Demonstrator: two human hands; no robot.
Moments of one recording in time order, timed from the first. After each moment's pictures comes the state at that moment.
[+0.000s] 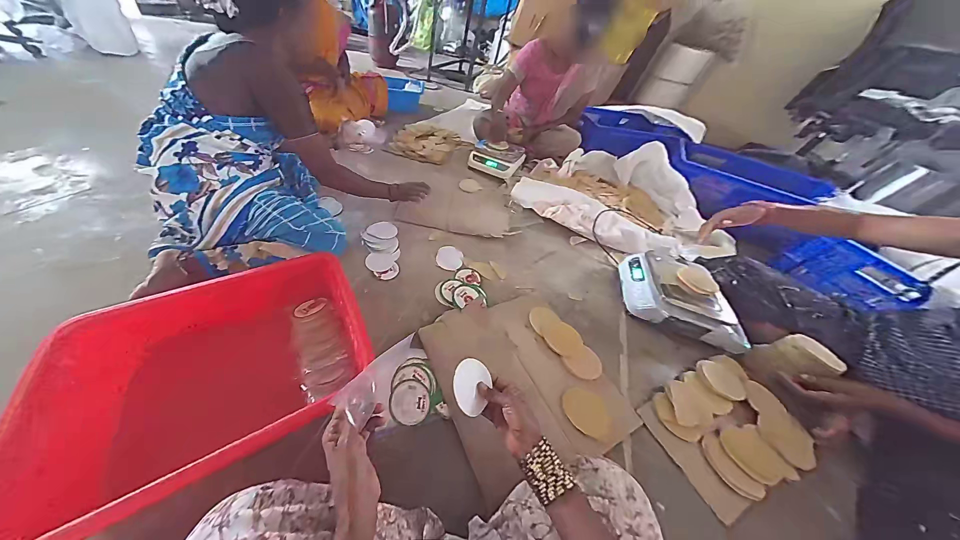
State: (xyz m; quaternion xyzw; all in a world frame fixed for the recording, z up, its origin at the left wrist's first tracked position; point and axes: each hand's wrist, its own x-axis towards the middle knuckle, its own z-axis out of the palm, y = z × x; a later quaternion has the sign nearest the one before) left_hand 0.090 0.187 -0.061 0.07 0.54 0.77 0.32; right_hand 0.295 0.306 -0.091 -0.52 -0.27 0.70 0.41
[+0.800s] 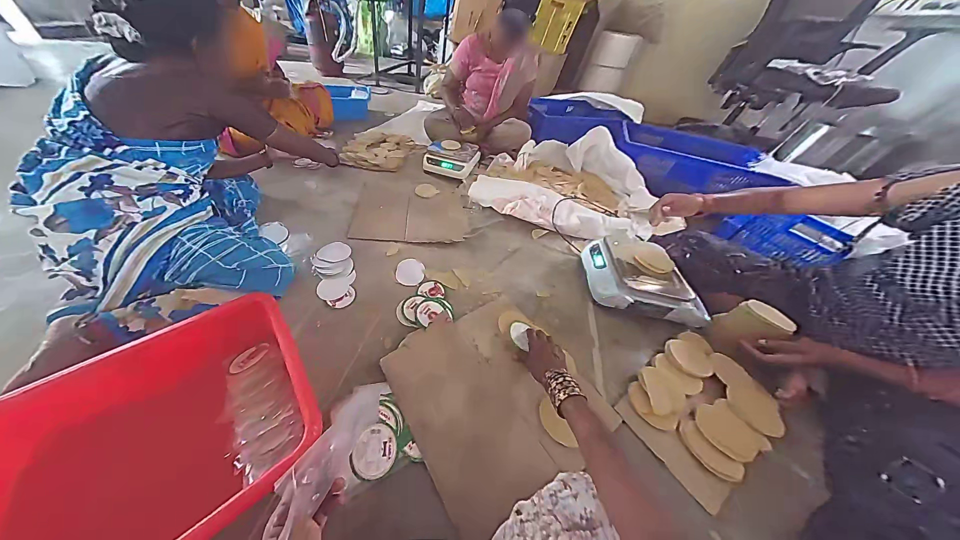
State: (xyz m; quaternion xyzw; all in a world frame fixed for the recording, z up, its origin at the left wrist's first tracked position) left_hand 0.094 0.183 -0.072 0.16 0.57 0.72 0.38; right_hand 0.443 0.487 -0.125 -0.72 -0.68 0.15 -0.02
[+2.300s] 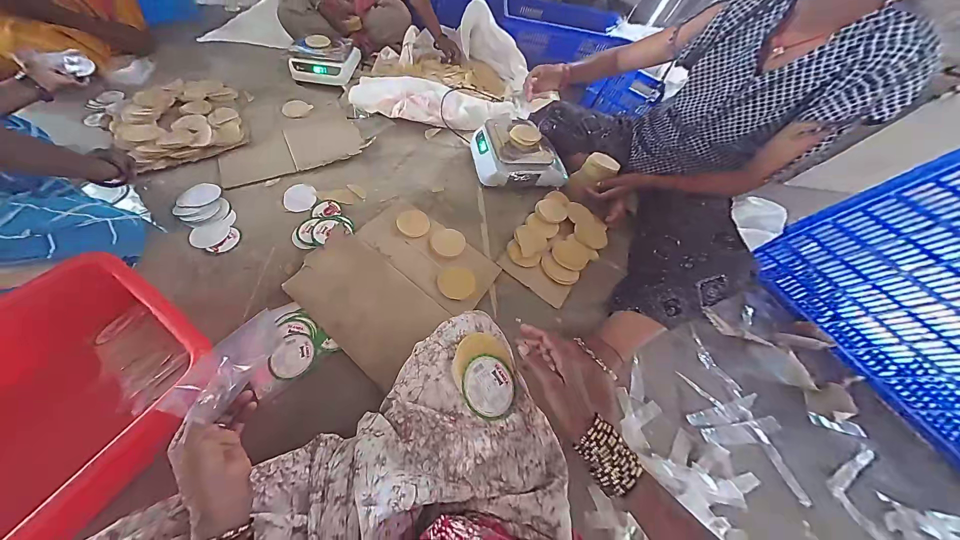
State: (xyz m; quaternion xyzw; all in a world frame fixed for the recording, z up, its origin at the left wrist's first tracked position) left_hand 0.107 0.168 -0.069 0.16 0.65 0.65 0.36; right_hand 0.536 0.133 -0.050 -0.68 -0.53 0.31 0.41
